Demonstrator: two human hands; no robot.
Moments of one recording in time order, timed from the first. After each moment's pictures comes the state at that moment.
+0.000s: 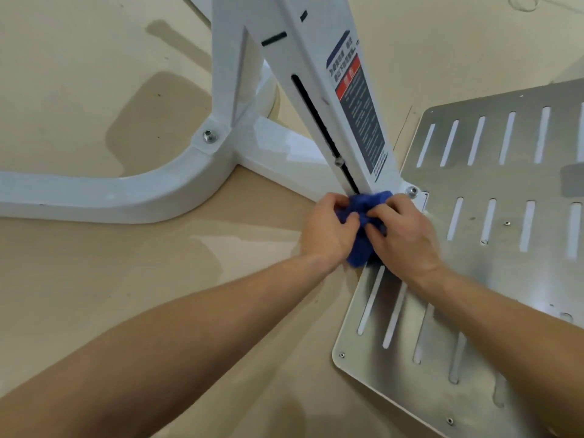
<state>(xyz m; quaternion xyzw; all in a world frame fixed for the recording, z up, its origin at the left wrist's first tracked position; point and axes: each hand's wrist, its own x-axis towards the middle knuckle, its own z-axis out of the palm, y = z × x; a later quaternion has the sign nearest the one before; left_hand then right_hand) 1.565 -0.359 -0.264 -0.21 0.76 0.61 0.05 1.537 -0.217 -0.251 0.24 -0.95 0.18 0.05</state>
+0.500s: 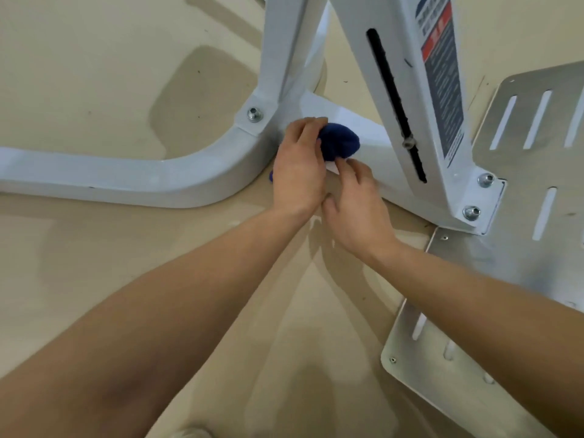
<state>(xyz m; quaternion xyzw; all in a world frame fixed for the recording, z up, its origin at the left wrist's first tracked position) 1.531 -0.481 -0.281 -0.18 0.87 0.42 -0.16 1.546 -0.363 -0.276 0.15 -0.95 0.26 -0.11</state>
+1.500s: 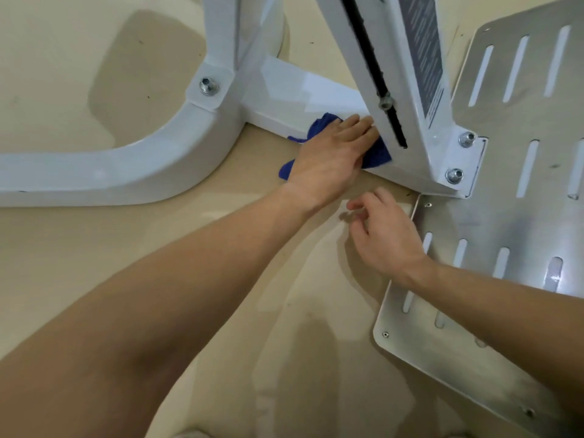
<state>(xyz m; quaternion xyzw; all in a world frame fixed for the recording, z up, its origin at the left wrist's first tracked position) 1.509 -0.432 -0.322 0.21 0.95 0.21 -0.08 1.582 -0.281 -0.302 0.13 -0.95 0.23 -0.15</state>
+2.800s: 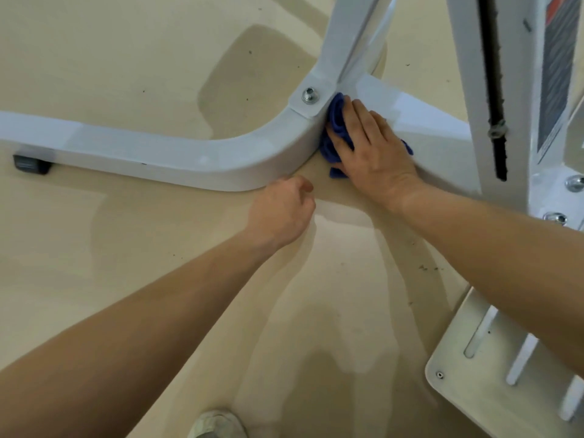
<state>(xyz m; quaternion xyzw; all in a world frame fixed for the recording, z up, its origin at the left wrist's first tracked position) 1.619 -0.554 -0.304 -0.22 0.93 0.28 0.09 1.471 -0.415 -0.347 0.49 -0.85 -0.06 0.17</state>
